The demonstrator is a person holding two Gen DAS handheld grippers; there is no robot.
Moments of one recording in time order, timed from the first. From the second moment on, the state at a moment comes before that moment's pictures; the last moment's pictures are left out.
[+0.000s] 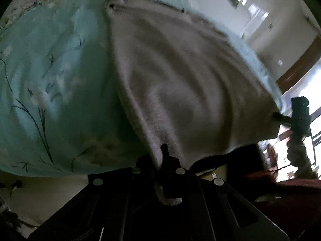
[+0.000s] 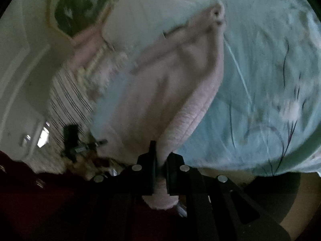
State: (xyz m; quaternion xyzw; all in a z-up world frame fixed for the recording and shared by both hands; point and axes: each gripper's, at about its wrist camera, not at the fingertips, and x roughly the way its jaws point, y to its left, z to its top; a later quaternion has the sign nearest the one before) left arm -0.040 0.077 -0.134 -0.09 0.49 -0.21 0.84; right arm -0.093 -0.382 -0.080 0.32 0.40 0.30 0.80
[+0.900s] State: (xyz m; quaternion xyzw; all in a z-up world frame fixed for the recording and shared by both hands) left arm 0.183 0.080 0.019 -0.13 0.32 -0.12 0.93; right arm 0.163 -0.424 -0.016 0.34 0.32 0.15 0.87
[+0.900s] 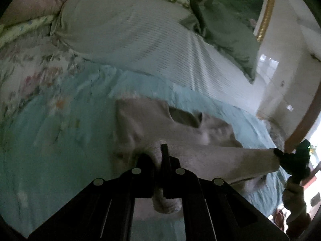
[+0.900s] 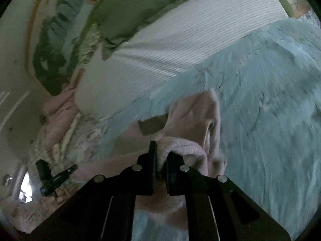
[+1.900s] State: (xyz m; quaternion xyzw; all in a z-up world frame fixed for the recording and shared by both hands) left arm 0.296 0.053 -0.068 -0.08 0.40 -0.07 0.91; right arm 0.217 -0.371 -0.045 0.24 0.40 0.14 0.87
